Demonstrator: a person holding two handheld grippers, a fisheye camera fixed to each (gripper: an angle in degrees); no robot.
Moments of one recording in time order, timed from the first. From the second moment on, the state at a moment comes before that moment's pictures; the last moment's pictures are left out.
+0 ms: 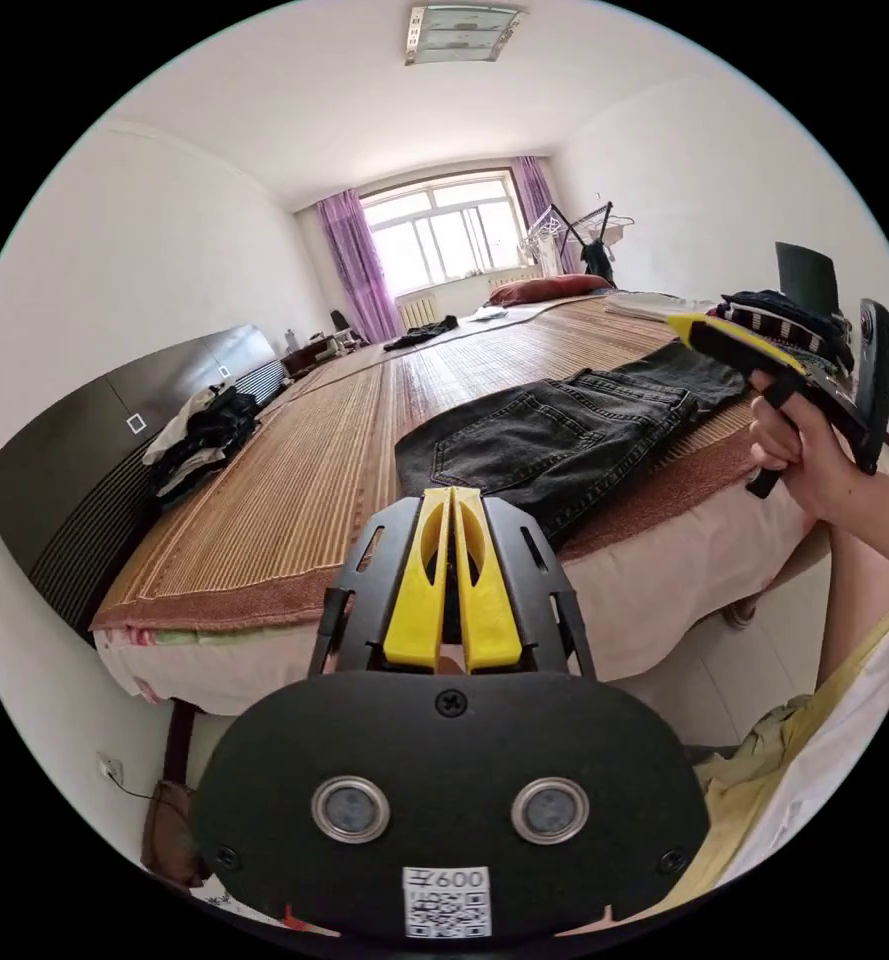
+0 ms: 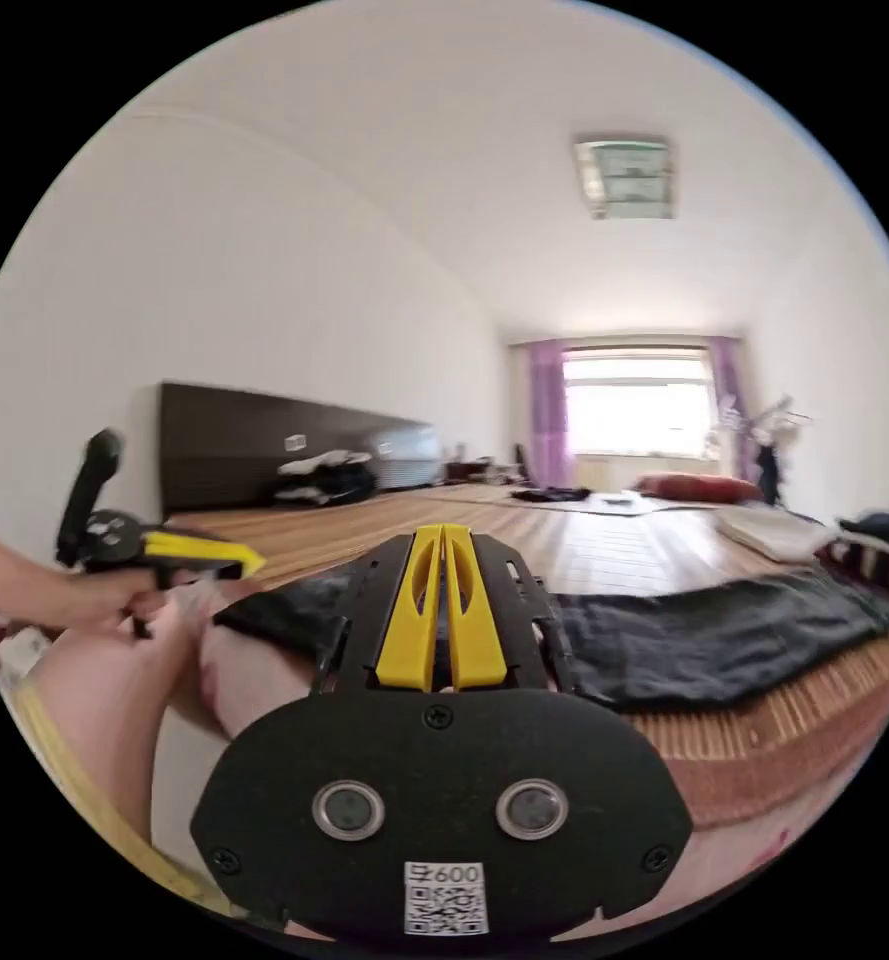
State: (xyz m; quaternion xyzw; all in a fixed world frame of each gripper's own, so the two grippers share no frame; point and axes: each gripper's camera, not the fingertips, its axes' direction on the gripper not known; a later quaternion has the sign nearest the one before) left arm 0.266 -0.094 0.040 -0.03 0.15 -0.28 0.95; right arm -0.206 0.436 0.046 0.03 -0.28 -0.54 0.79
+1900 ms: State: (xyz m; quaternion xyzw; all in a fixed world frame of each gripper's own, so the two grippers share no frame) left arm 0.558 -0.113 0.118 -0.15 -0.02 0.32 0.94; right arm -0.263 0.531 0.111 -0.10 -0.17 -0.55 0.81
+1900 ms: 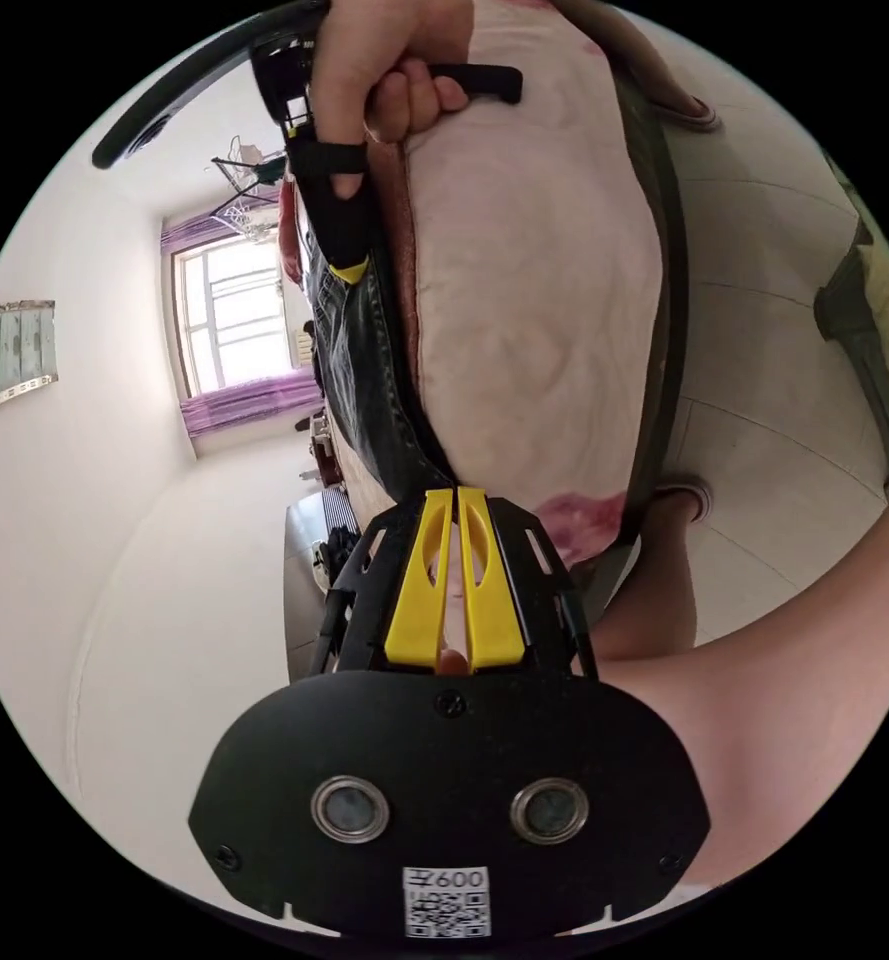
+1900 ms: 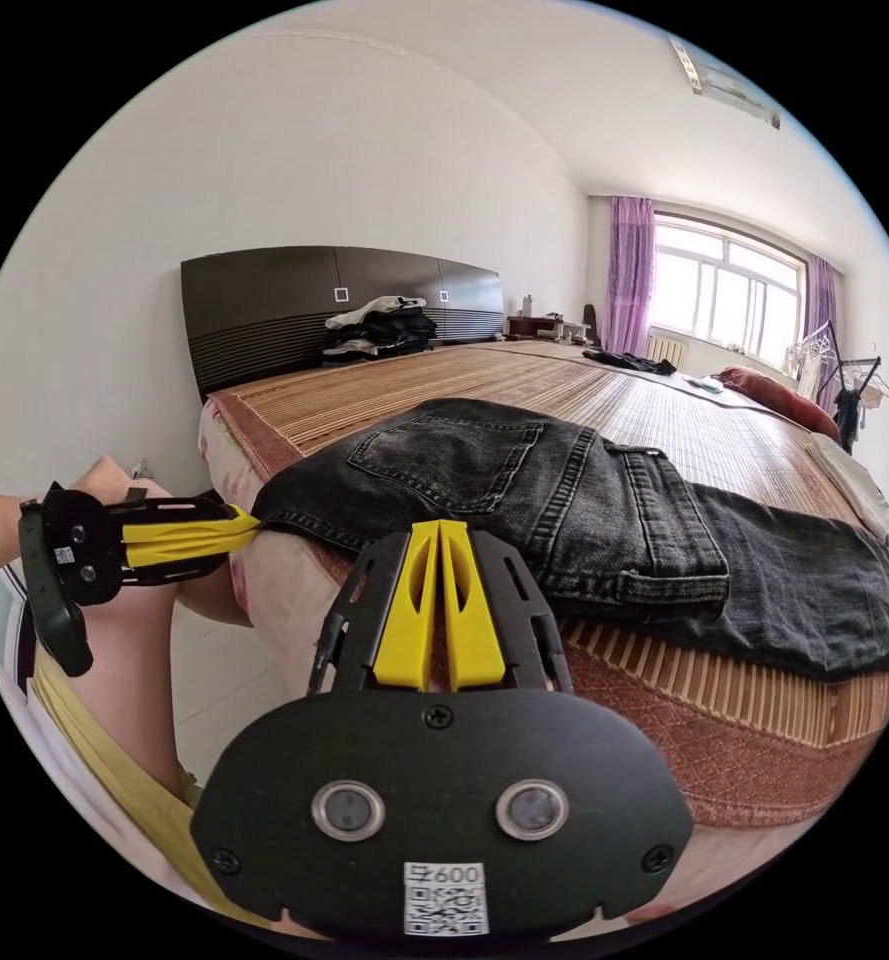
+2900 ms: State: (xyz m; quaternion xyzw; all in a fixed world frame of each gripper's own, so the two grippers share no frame) left arm -0.152 0.008 0.383 -0.19 0.62 -0.38 0.66; right arm -0.200 0.504 0.107 -0.10 -0.17 -0.54 0.82
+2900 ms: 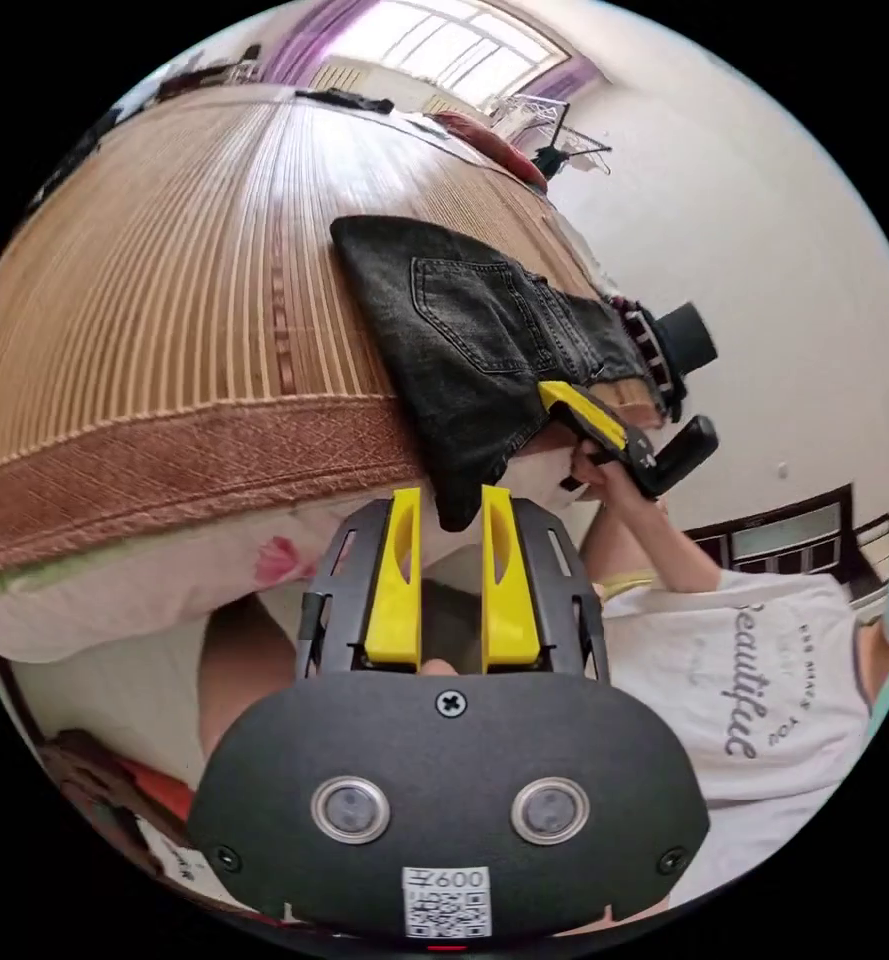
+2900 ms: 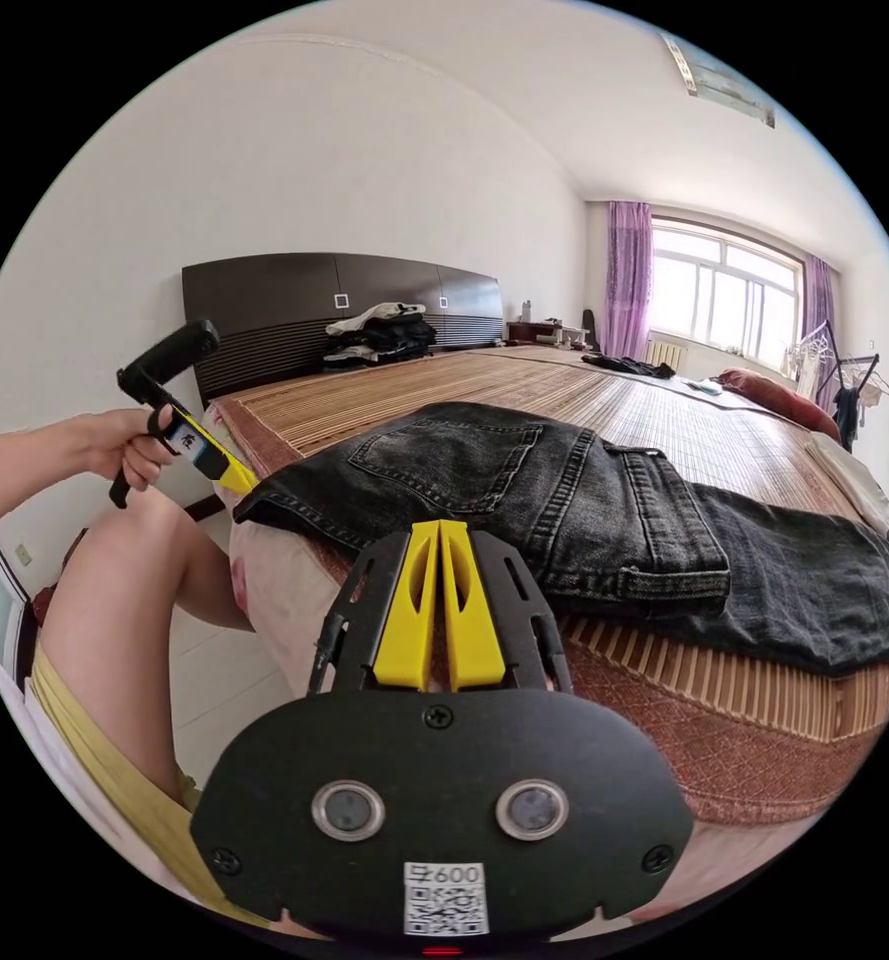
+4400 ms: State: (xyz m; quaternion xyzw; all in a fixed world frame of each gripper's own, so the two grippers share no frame) left arm -0.416 -0.036 0.214 -0.08 0.63 -0.43 0.64; right arm -0.063 0.341 0.080 -0.21 -0.19 -0.43 0.86
